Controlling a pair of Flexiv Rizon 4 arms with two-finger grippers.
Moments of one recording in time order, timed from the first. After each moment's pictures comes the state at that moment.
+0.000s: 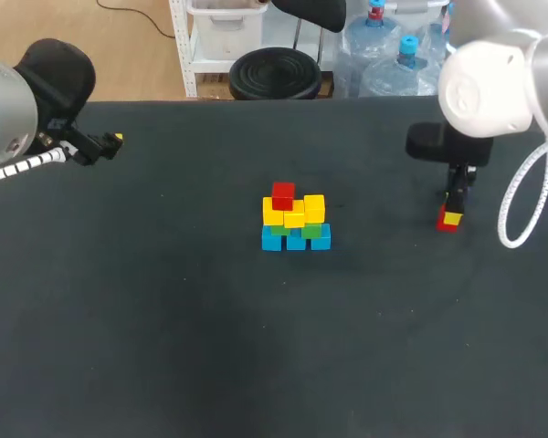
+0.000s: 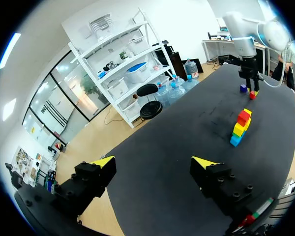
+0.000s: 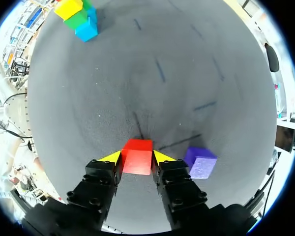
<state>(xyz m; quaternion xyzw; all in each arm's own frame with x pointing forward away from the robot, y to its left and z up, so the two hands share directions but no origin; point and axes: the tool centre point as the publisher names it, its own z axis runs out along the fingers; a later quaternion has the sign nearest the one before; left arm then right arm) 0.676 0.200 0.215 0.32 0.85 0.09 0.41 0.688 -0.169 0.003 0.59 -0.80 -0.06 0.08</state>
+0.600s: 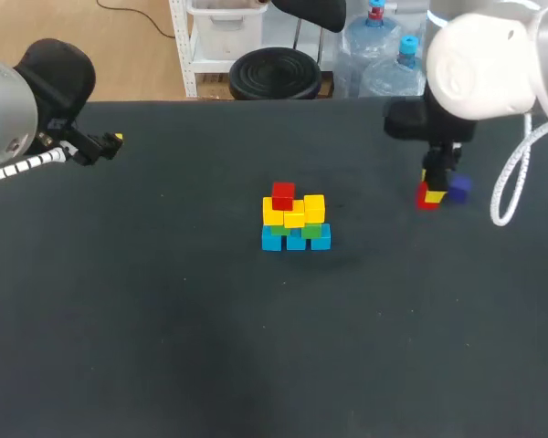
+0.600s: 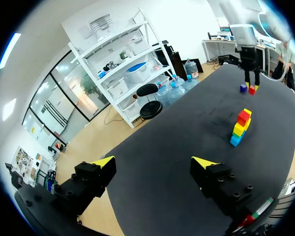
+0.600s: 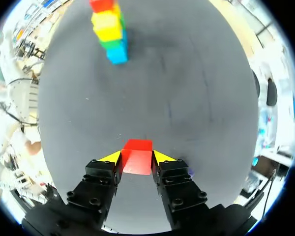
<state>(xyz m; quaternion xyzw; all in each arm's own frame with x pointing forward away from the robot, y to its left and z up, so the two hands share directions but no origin) 0.676 0.200 0.215 0.32 0.85 0.09 0.41 0.688 -0.124 0.060 0.68 -0.73 -0.05 0.04</state>
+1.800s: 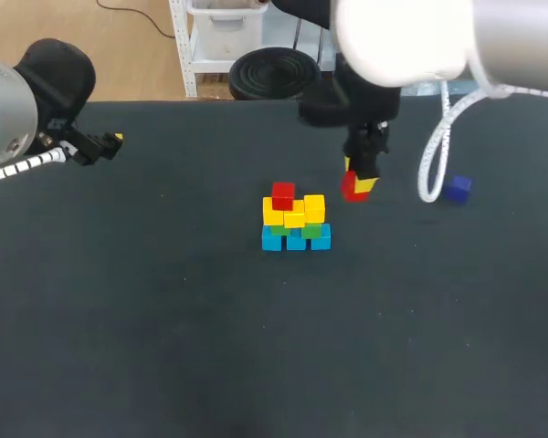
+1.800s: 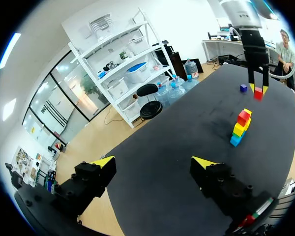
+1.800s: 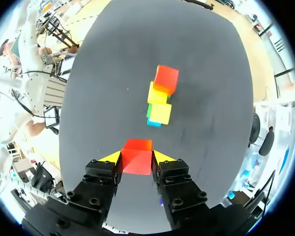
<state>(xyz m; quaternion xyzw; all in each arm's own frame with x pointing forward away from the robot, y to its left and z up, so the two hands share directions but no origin) 0.676 0.199 0.215 0.32 0.85 0.09 0.41 0.651 -0.004 0.125 0.77 -0.64 -0.06 0.05</state>
